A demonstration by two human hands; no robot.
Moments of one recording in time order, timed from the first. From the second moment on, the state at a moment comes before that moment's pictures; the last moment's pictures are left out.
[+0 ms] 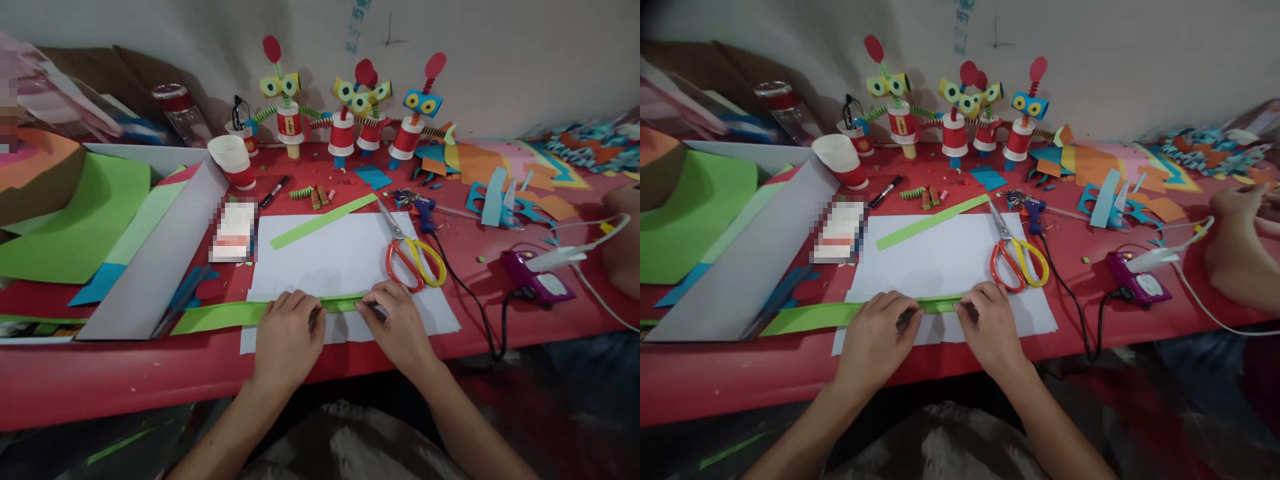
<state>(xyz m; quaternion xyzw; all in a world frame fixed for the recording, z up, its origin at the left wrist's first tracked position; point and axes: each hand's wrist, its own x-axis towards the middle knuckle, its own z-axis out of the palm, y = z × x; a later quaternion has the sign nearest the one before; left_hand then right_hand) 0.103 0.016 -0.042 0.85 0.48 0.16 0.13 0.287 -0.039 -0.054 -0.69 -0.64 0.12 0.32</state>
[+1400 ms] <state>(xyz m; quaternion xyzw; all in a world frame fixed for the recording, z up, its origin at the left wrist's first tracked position) 0.108 0.011 -0.042 0.88 0.45 0.09 0.10 0.263 -0.049 -0.058 -0.61 -0.77 0.02 0.21</state>
